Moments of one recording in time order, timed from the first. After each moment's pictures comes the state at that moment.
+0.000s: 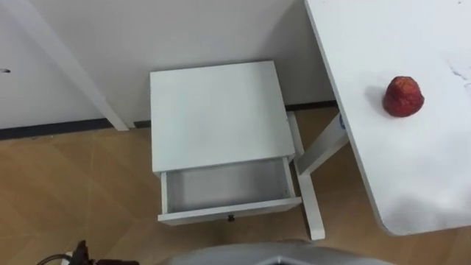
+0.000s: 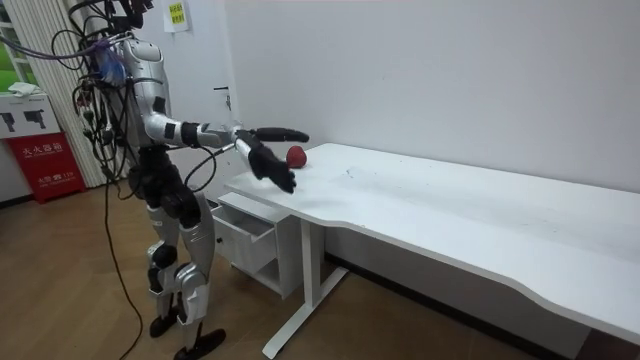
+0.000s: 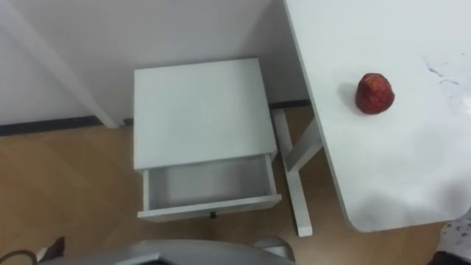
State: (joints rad) left arm 0.27 0.22 0.27 1.04 0.25 -0.03 0.15; right arm 0.12 -0.29 -0.72 0.16 0.62 -0.27 -0.96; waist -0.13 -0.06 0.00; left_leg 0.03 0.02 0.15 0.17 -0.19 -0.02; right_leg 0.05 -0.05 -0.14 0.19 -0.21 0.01
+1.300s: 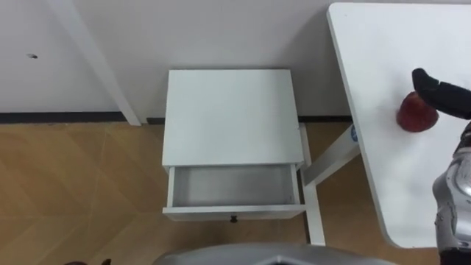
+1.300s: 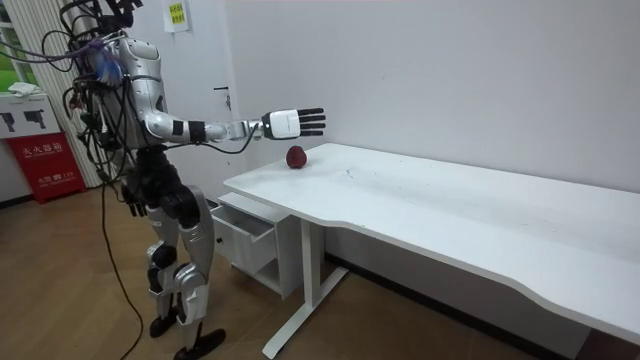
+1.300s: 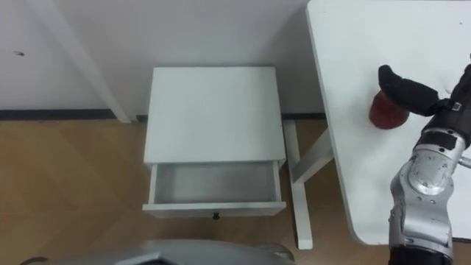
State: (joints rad) left arm 0.29 0.23 0.15 1.10 0.28 0.01 0.07; right arm 0.19 -0.31 -0.29 0.09 0.11 -0.15 -0.31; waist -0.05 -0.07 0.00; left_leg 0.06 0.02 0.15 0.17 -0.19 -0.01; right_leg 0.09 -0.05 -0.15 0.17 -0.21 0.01
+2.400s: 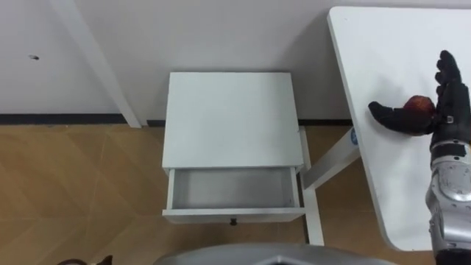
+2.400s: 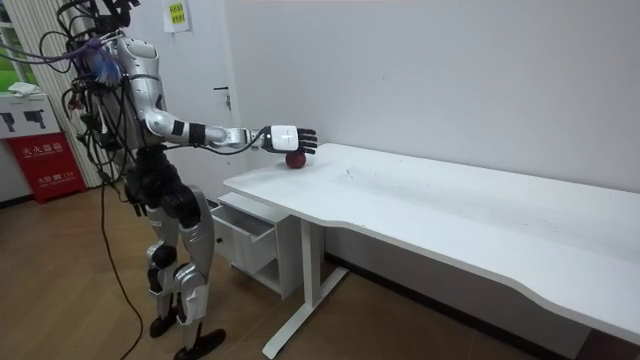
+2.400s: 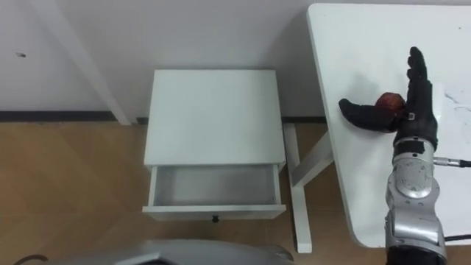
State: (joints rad) left arm 0.28 0.23 0.17 1.08 0.29 0.01 0.04; right arm 0.18 -0.33 -0.26 0.25 -0.05 -0.11 -0.08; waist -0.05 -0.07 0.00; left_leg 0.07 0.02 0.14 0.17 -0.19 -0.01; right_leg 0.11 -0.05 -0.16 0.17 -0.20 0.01
